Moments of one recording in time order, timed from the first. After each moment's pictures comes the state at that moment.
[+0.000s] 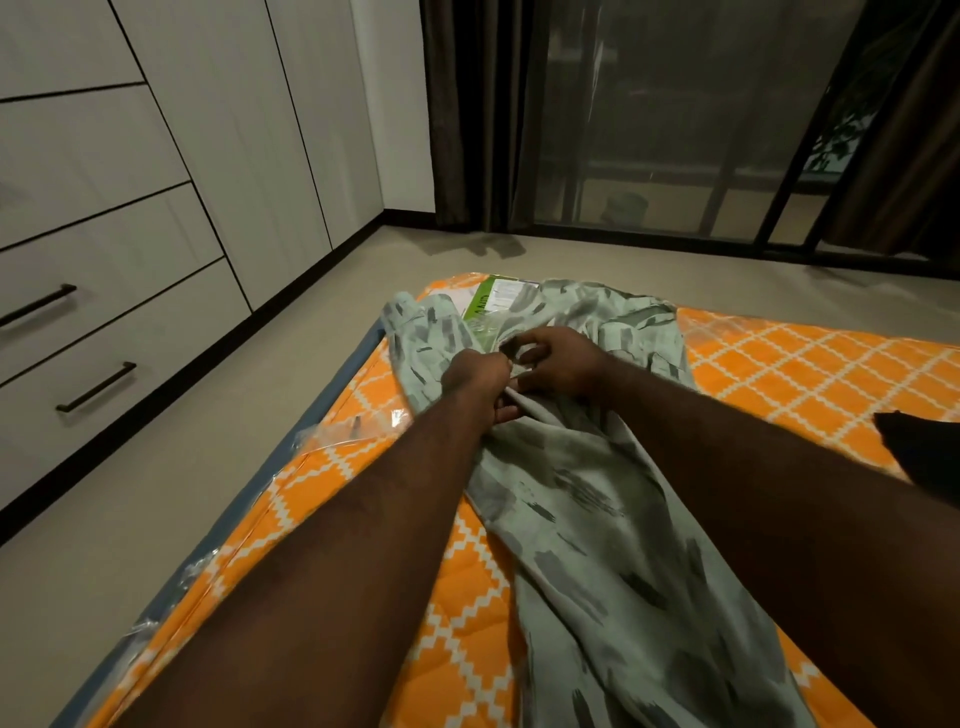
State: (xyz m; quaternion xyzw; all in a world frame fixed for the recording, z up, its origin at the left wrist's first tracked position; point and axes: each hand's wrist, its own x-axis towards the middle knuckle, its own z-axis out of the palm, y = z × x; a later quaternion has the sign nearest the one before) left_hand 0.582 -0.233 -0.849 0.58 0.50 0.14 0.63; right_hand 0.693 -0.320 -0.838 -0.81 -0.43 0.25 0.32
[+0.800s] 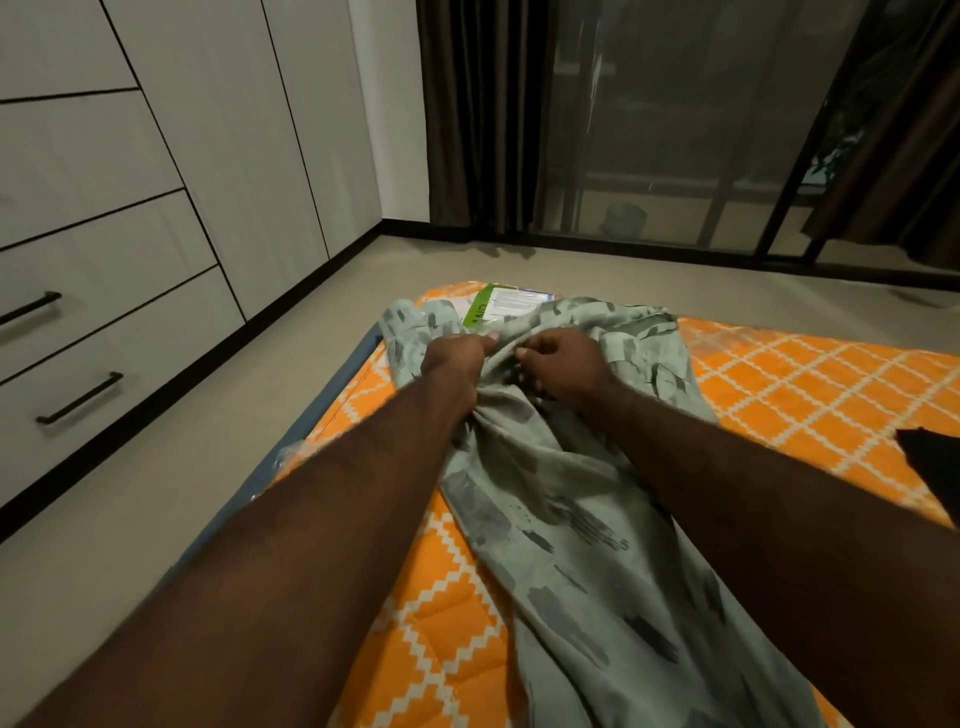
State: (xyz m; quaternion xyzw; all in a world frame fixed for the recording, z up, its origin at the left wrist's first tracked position) left_hand 0.610 -0.180 -0.860 0.53 0.48 0.24 0.66; right_hand 0.685 -0.310 -0.848 -0.81 -0.34 0.14 0.46
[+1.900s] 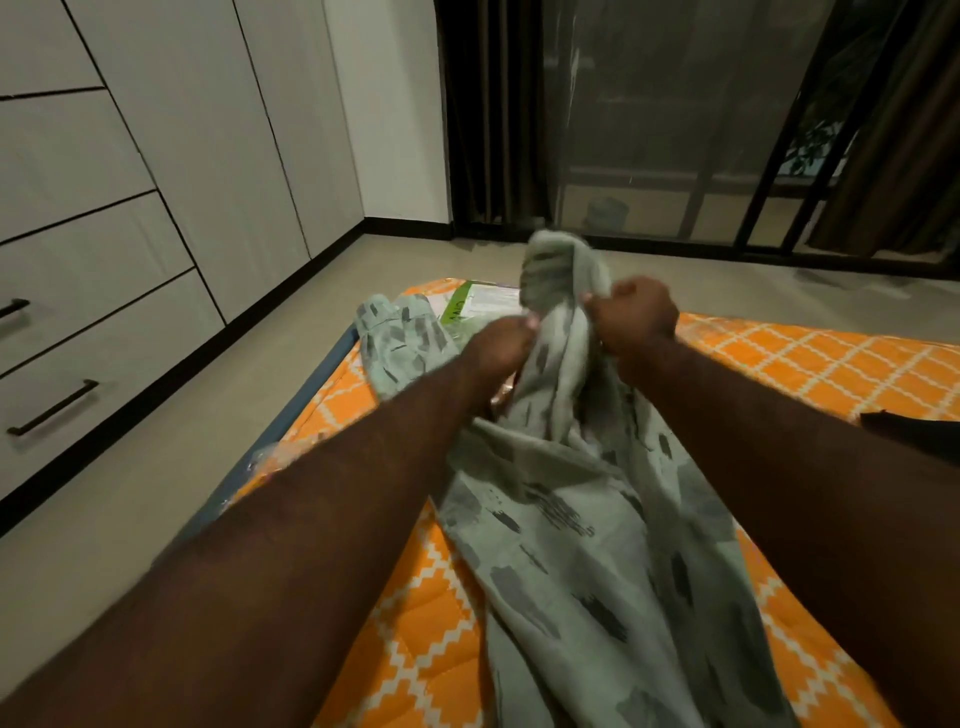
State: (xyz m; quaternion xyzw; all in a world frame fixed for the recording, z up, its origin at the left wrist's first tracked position) left_hand 0.628 -0.239 -0.831 0.74 0.26 0.13 0.60; right_hand 0.743 -0.353 -0.809 -0.83 -0.13 0.03 0.54
